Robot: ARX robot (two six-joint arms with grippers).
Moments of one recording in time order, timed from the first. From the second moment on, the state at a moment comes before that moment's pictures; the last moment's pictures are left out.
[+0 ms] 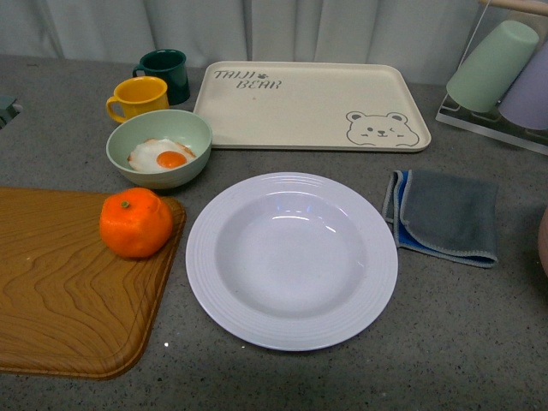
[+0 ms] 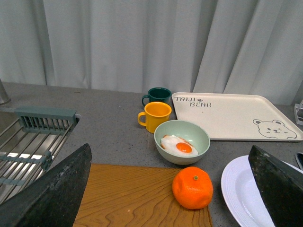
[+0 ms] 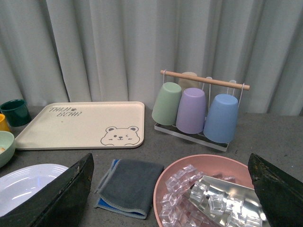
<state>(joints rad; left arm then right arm) 0.00 0.00 0.02 0.00 0.00 0.00 0.00 0.00 0.01 0.00 0.00 0.00</state>
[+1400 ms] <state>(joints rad) -0.18 1.72 0.69 0.24 -0.02 -0.26 0.00 0.00 0.01 0.00 0.00 0.00</state>
